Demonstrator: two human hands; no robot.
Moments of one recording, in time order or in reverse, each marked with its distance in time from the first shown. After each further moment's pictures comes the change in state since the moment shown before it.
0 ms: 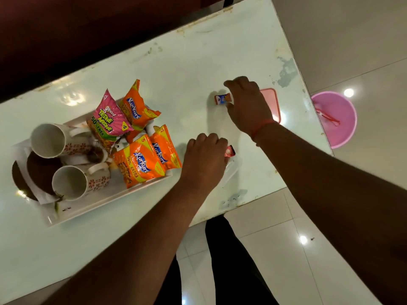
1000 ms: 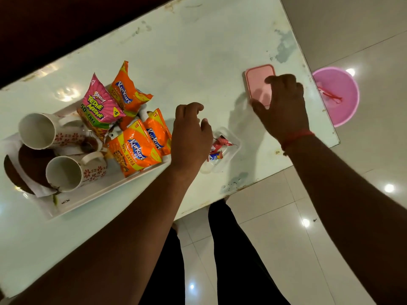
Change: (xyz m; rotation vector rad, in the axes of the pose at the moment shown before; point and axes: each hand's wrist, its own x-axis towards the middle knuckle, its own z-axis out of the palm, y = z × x) left_hand 0.003 -0.013 -0.003 -0.705 0.218 -0.373; right_hand -0.081 0.041 -0.010 0.055 0.168 0.262
